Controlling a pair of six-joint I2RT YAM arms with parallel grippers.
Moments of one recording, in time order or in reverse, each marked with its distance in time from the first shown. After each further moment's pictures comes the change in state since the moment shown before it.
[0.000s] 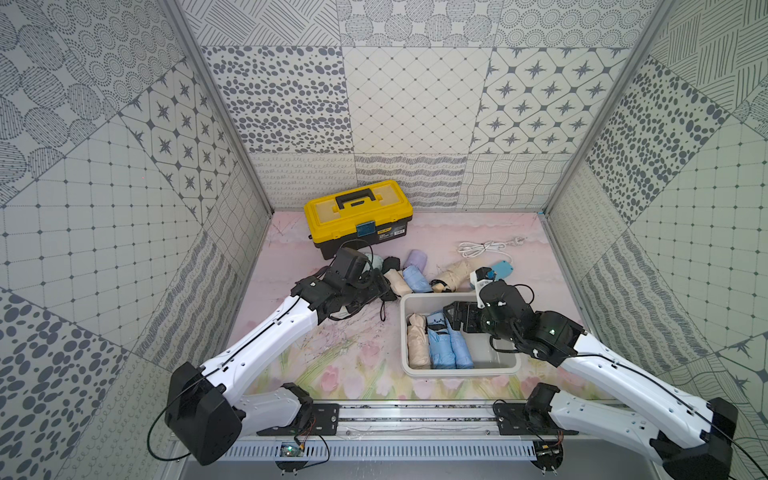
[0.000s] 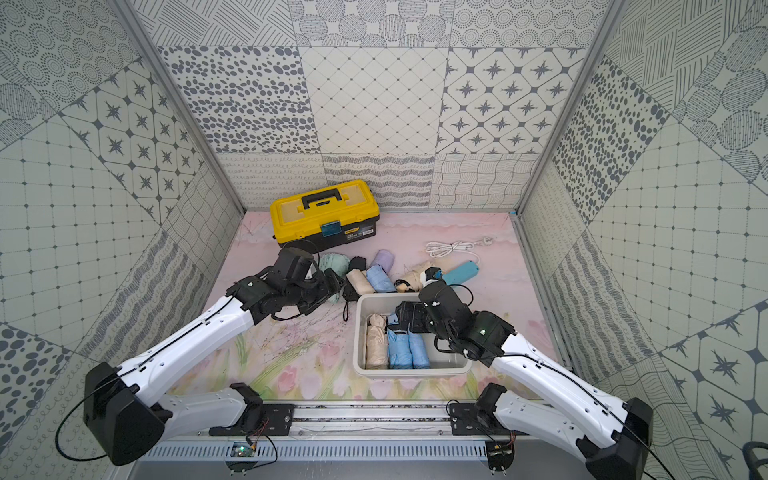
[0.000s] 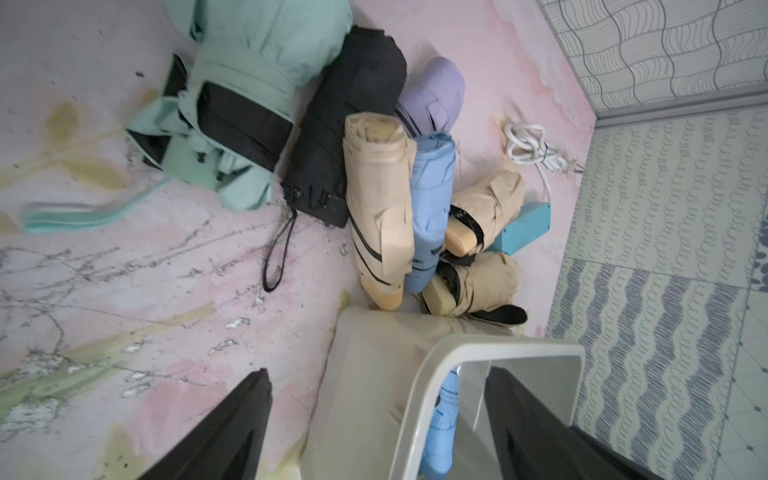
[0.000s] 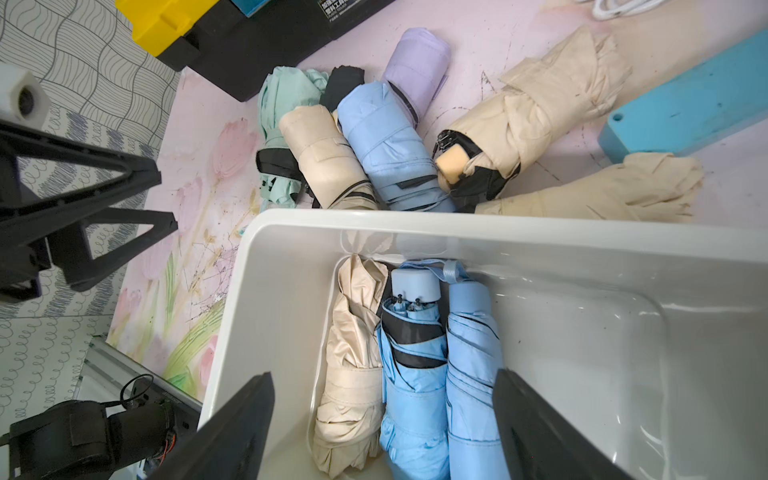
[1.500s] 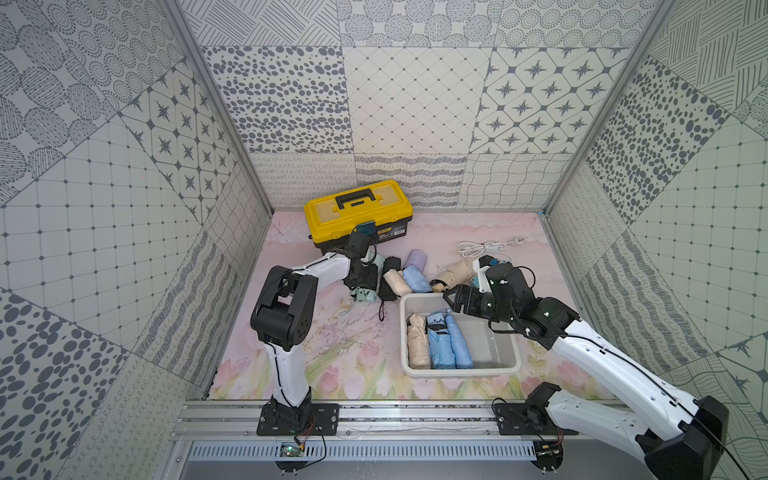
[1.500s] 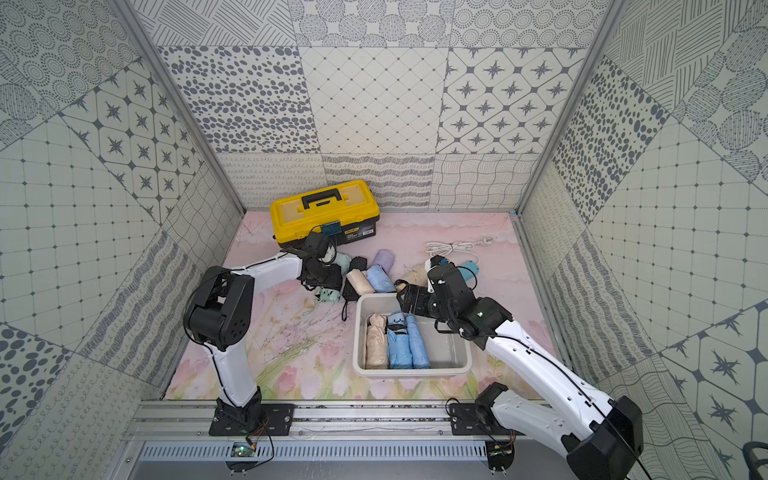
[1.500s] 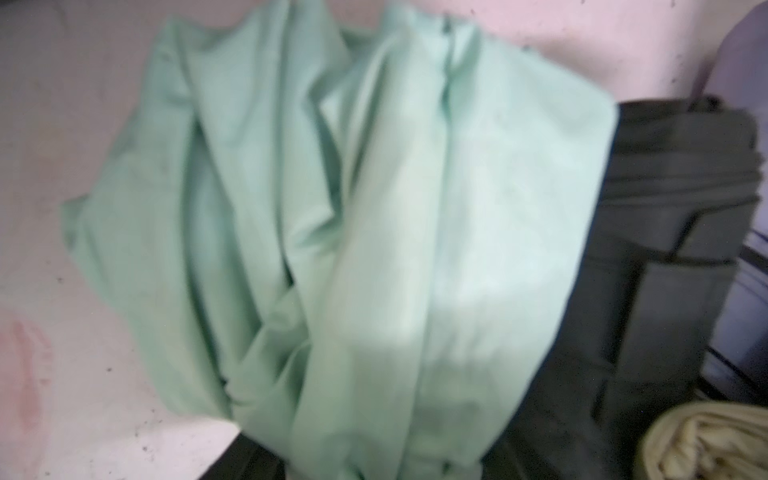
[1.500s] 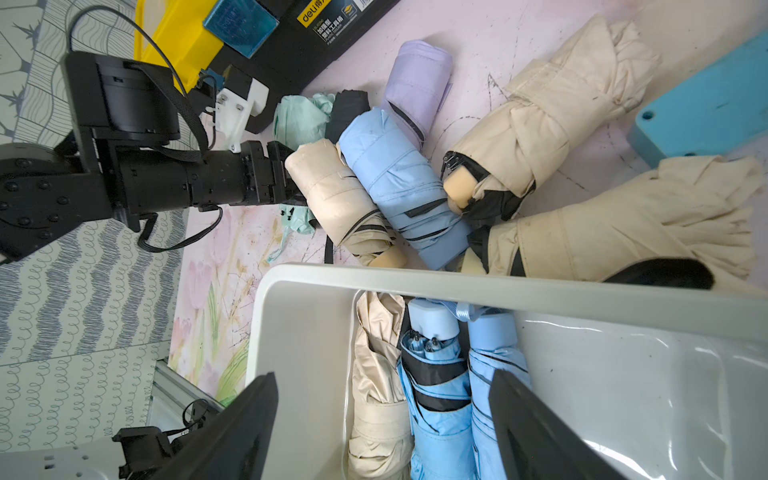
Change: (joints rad) left arm 0.211 0.680 0.220 0.179 -0.009 0.706; right arm -0.179 0.053 0.021 0.073 -0.201 0.025
